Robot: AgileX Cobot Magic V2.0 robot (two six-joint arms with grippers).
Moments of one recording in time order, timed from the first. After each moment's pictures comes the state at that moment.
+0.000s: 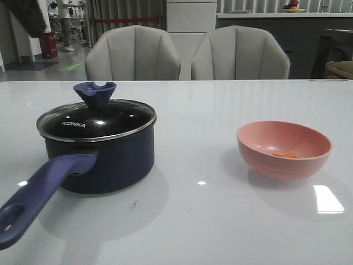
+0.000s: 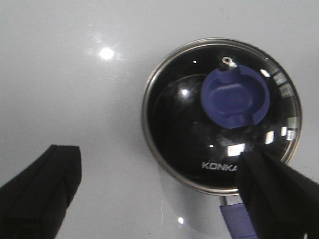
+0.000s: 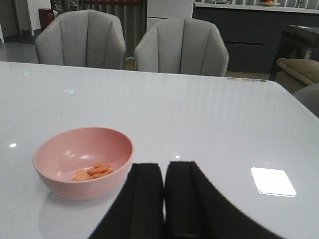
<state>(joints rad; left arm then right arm) -0.37 1.43 -1.28 0.04 0.89 -0.17 0.08 -0.01 0.03 -0.03 0.09 0.04</state>
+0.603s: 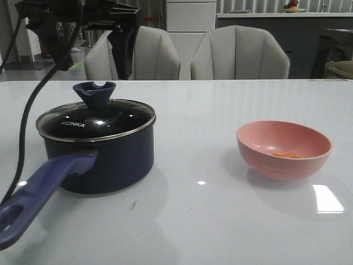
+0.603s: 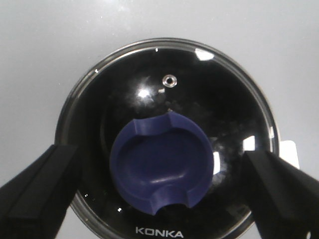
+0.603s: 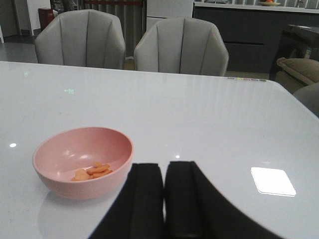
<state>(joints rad) -0.52 1.87 -1.71 0.14 1.16 -0.32 0.08 -0.01 0.03 -0.03 0.09 0.04</state>
